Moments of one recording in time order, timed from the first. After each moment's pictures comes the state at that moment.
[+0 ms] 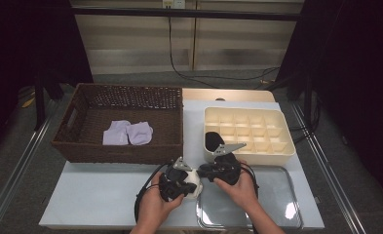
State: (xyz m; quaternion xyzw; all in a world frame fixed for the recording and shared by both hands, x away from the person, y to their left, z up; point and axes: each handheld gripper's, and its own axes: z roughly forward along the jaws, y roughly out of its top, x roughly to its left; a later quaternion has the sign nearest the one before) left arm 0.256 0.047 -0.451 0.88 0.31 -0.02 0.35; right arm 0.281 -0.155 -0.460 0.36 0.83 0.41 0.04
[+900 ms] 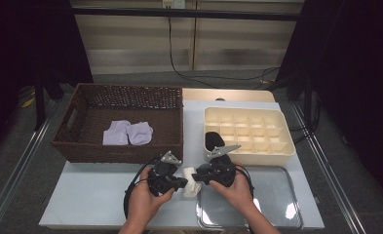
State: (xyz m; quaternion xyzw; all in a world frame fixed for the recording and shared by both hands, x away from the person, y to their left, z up) left arm 0.265 0.072 -0.439 0.88 0.33 -0.03 0.35; right arm 0.282 -0.144 -0.470 0.37 0.83 0.41 0.01
